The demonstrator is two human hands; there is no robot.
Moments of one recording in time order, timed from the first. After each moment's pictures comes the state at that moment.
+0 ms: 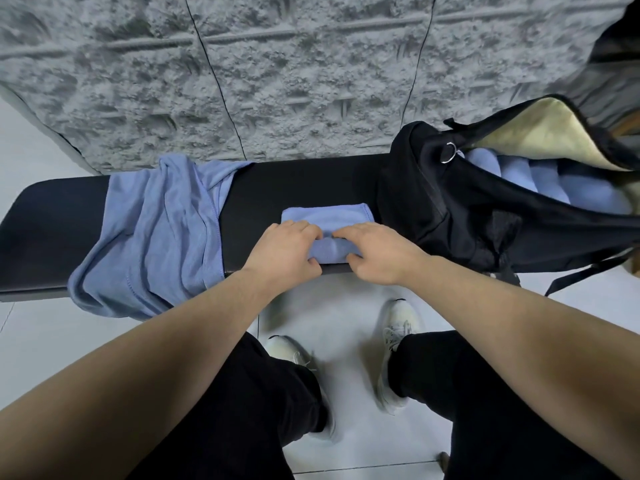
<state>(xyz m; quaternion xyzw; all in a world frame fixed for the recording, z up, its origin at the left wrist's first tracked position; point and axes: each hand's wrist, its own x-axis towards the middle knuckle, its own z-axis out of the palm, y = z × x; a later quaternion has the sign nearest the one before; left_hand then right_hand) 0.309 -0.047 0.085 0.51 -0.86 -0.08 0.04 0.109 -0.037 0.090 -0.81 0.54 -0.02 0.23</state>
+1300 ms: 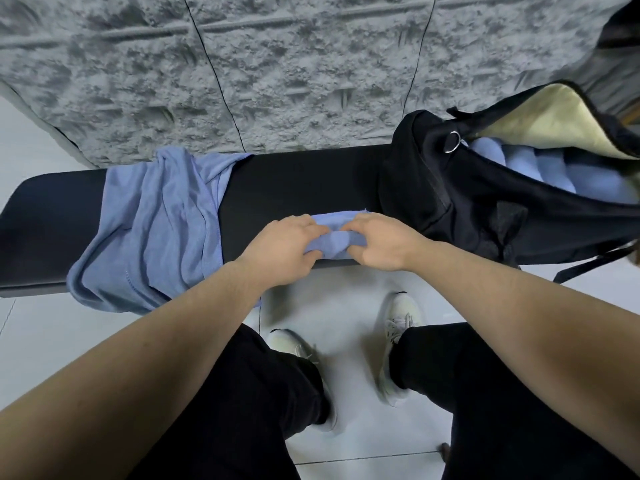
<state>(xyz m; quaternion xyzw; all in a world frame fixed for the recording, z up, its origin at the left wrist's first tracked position) 0.314 -0.048 0.089 0.48 -0.87 -0.14 -0.01 0.105 -0.043 0.093 -0.78 0.55 -0.03 0.29</state>
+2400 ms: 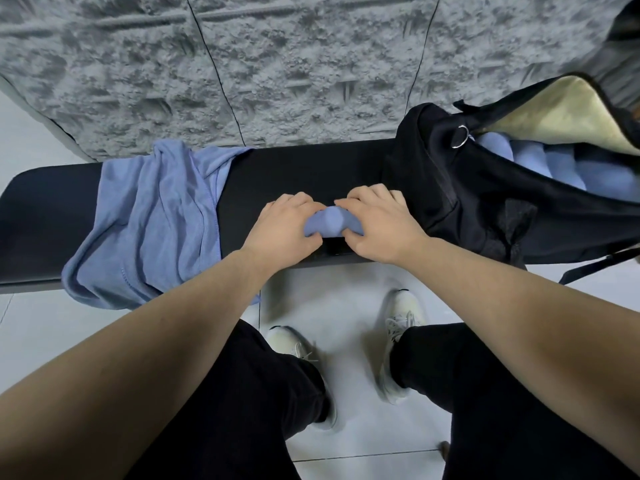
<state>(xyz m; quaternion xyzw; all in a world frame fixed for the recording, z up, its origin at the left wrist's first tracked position) 0.312 -0.069 0.079 0.52 -0.84 -0.14 0.08 0.108 -0.058 0.070 -0.82 0.56 -0.11 0.10</state>
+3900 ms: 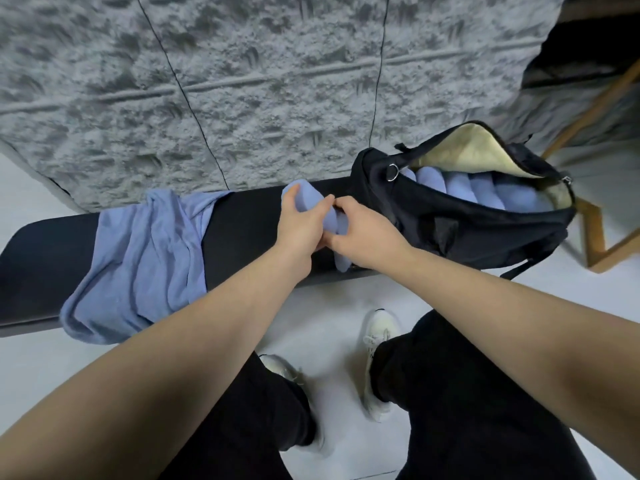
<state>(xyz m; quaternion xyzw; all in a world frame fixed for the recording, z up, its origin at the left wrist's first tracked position) 0.212 -0.036 0.167 0.59 -0.36 -0.59 0.41 0.093 -0.013 0.166 -0.68 0.65 -0.20 0.27</state>
